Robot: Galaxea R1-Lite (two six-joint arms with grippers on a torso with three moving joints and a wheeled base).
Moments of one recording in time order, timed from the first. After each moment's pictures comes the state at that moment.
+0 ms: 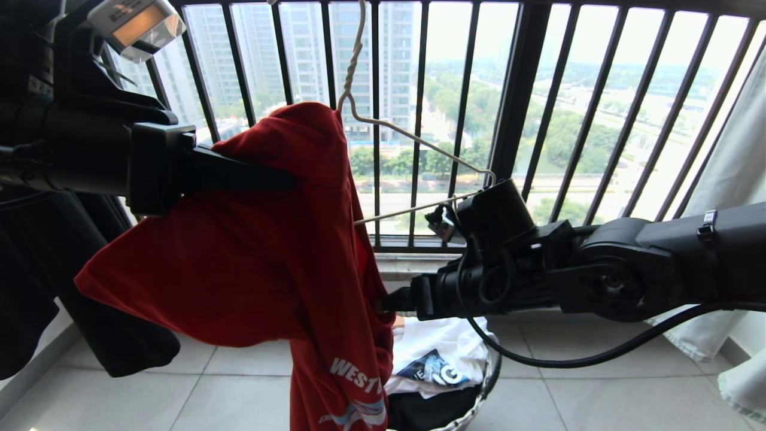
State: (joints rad) left arm -0.27 1.46 -1.51 0.46 -0.90 0.22; right arm 0.67 1.90 -1.29 0.04 0.20 0.43
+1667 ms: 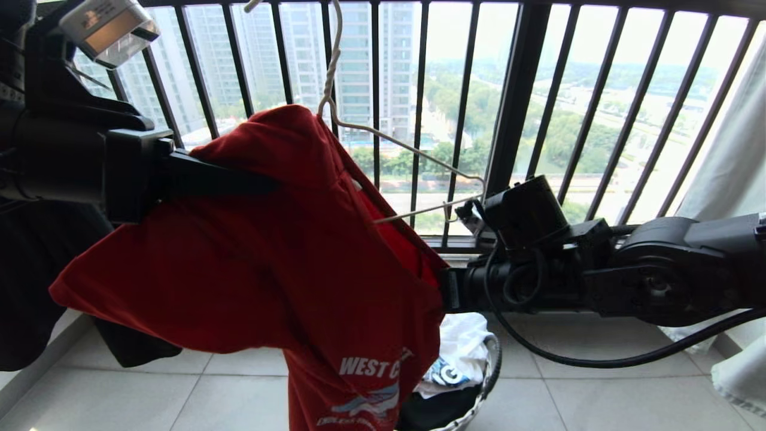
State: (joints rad) left arm -0.21 1.42 -1.46 0.46 -0.89 0.23; right arm 0.63 1.82 -1.21 0.04 0.02 0.42
